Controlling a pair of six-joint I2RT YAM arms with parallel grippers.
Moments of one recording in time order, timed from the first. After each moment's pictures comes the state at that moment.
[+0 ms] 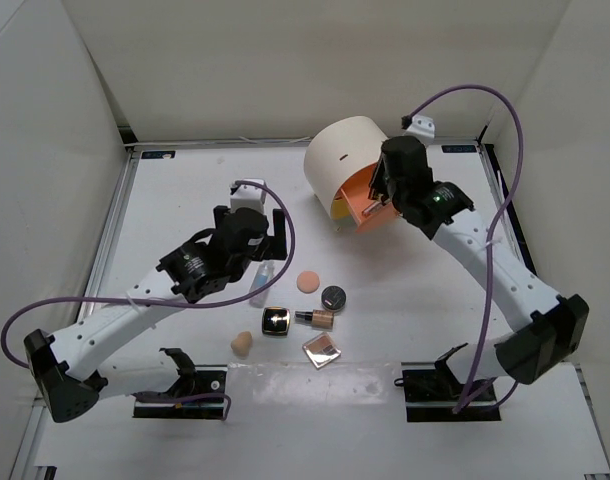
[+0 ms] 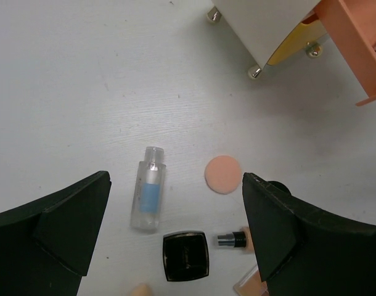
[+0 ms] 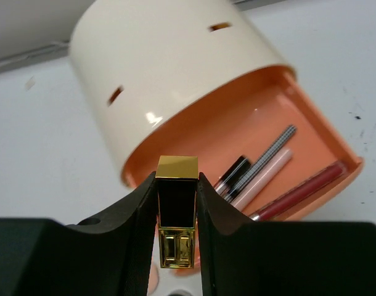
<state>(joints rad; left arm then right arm) -0.89 1.11 1.12 -0.62 -0.57 -0.48 0.61 1.37 1.42 -0.52 0.47 0.49</state>
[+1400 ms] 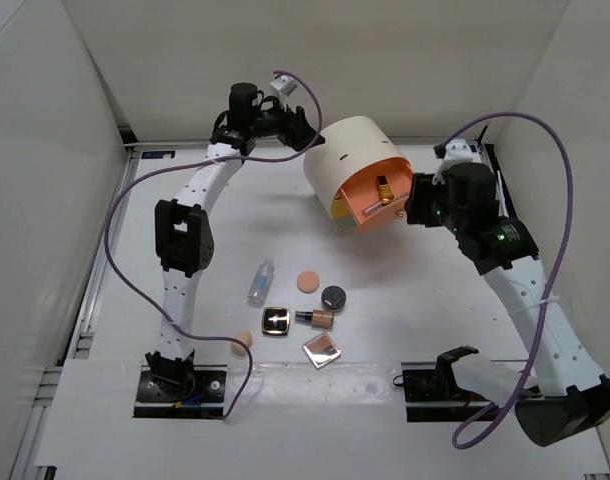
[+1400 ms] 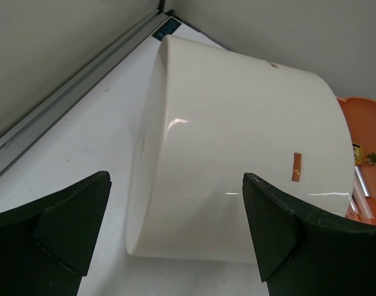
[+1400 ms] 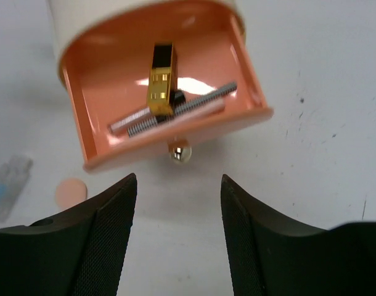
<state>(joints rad) -0.31 2.30 2.22 -0.16 0.83 -0.10 0.36 1.07 1.28 -0.68 0.12 0.16</state>
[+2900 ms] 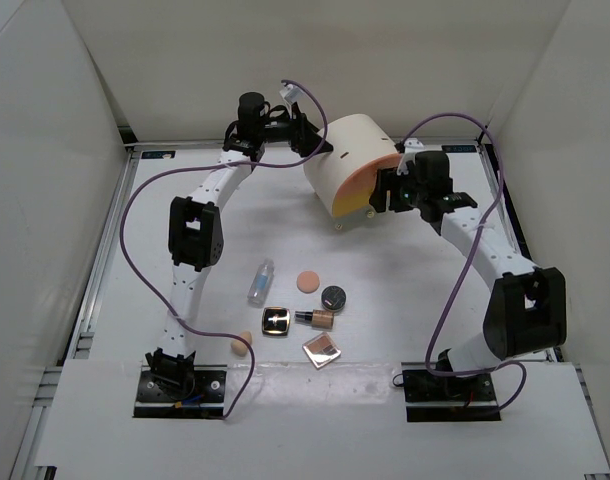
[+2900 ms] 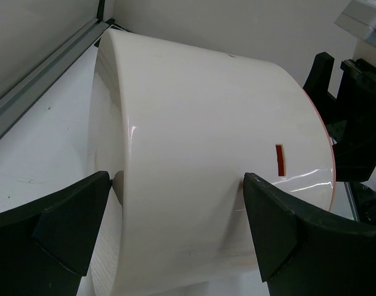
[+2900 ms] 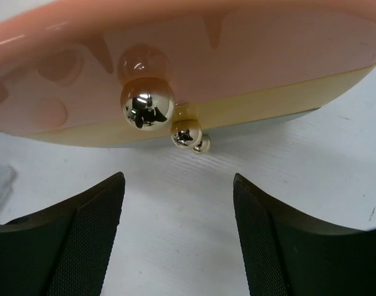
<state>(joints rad) -0.32 2.48 2.29 0.12 1.06 -0.31 0.26 1.49 1.15 -0.24 -0.20 0.12</state>
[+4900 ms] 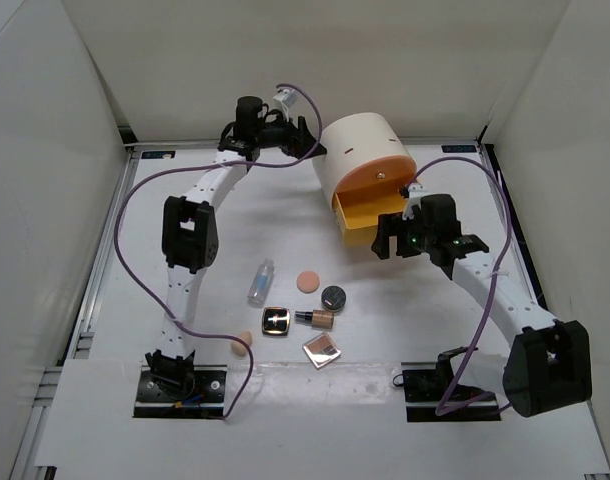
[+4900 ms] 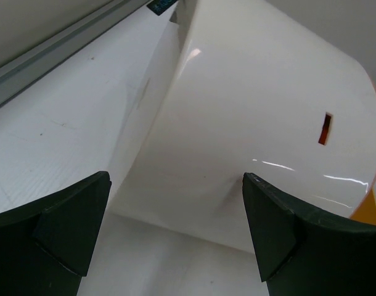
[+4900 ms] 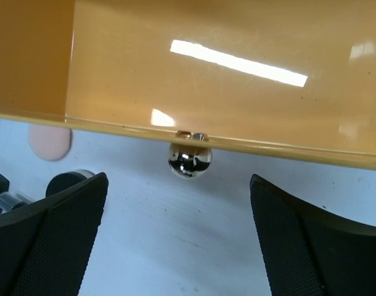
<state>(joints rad) -0.30 2.41 2.20 -0.05 0.89 -0.25 0.29 1.20 0.81 -0.33 -0.23 0.11</state>
